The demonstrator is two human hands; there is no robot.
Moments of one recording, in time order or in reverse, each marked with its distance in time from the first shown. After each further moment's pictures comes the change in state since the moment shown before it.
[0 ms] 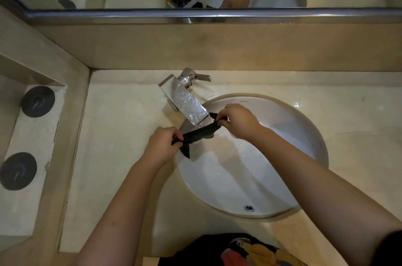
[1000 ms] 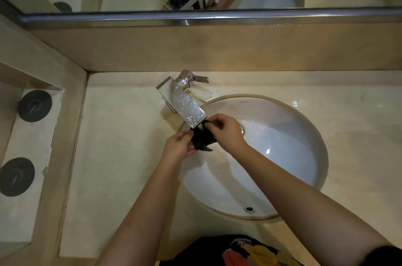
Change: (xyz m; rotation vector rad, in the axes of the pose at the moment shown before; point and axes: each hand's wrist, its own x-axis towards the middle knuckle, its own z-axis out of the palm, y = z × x) left_hand -0.003 0.046 0.034 -1.060 0.030 -0.464; right_hand -0.013 -0.037 0.039 0.759 0.258 0.334
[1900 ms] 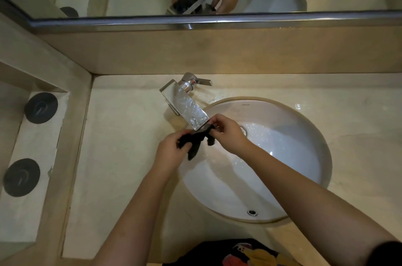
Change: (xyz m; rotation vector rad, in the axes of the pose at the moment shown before) left_hand -0.004 0.007 -0.033 0.731 0.002 0.448; right_hand 0.007 0.007 -0.006 0.016 -0.217 -0.095
